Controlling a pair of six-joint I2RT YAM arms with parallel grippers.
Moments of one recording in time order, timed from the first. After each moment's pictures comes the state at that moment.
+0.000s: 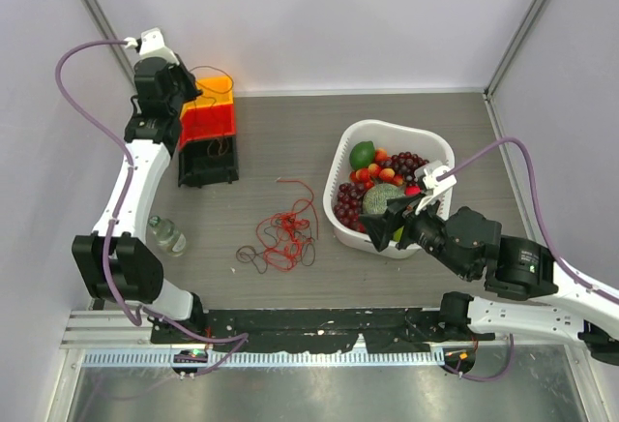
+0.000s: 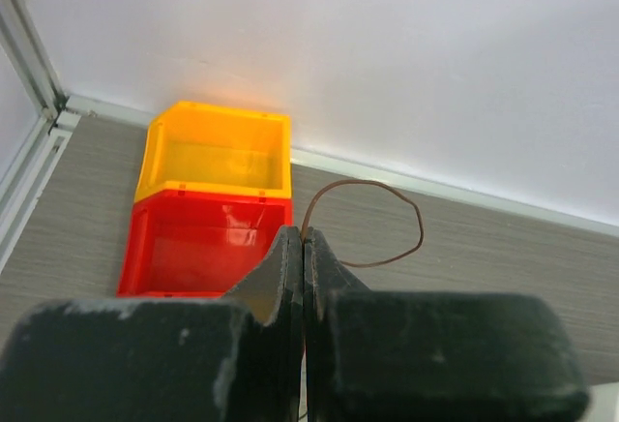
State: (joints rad) left arm -0.05 1.50 1.51 -0.16 -0.11 -0.29; right arm 1.23 0.68 1.01 -0.57 0.53 0.37
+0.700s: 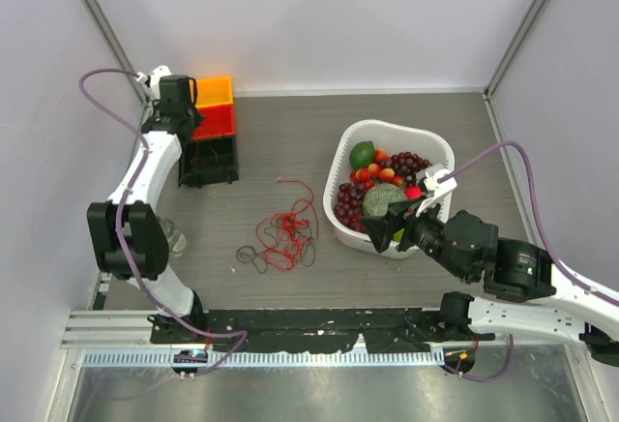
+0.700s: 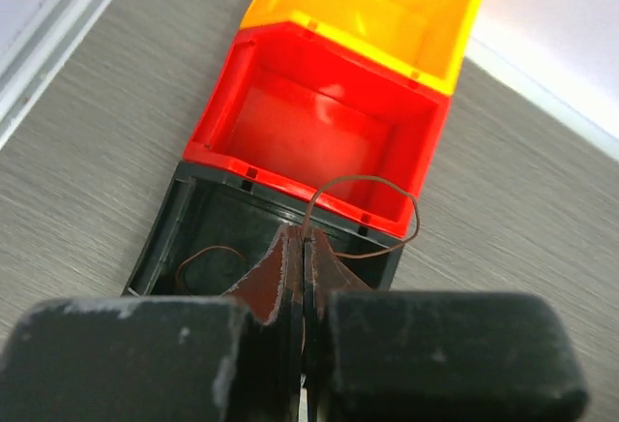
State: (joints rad) left arm -0.04 1.62 1.41 -0.33 -0.33 -0.48; right arm 1.23 0.65 0.97 -0.57 0.55 0.42
